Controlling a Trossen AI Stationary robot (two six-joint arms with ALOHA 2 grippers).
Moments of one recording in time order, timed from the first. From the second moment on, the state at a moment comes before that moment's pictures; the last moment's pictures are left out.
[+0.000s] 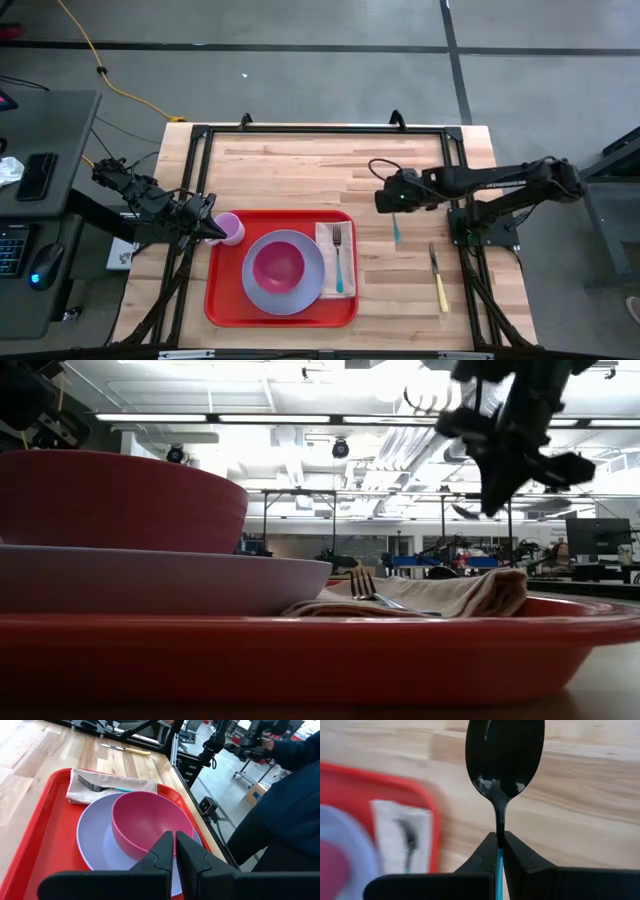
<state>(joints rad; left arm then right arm) -0.54 0.01 0.36 -0.61 -0.16 -0.42 -0.06 1.19 0.85 -0.81 0.11 1.37</state>
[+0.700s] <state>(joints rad) -0.54 0.01 0.36 -0.60 -0.13 -0.42 0.16 1.49 1.14 -0.69 0.17 1.43</state>
